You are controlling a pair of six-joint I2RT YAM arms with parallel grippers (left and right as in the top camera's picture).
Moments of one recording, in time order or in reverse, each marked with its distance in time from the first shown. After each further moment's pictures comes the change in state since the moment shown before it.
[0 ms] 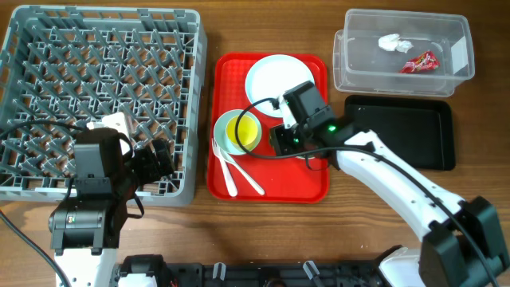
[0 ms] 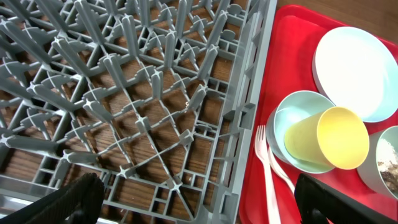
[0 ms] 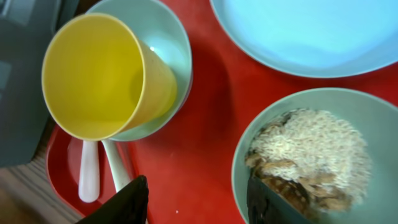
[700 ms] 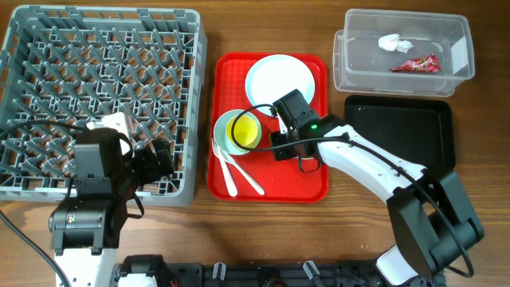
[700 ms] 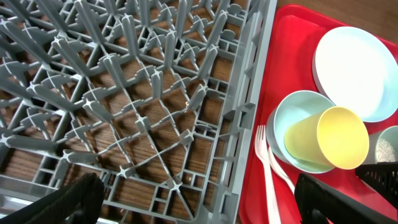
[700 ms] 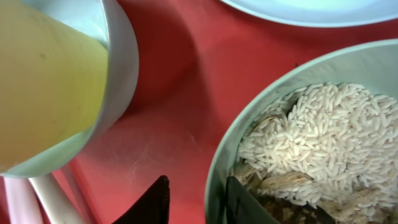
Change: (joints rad) left arm 0.000 0.000 0.000 0.000 0.000 0.000; right arm 0.007 0.167 -0.026 0.065 0.051 0.094
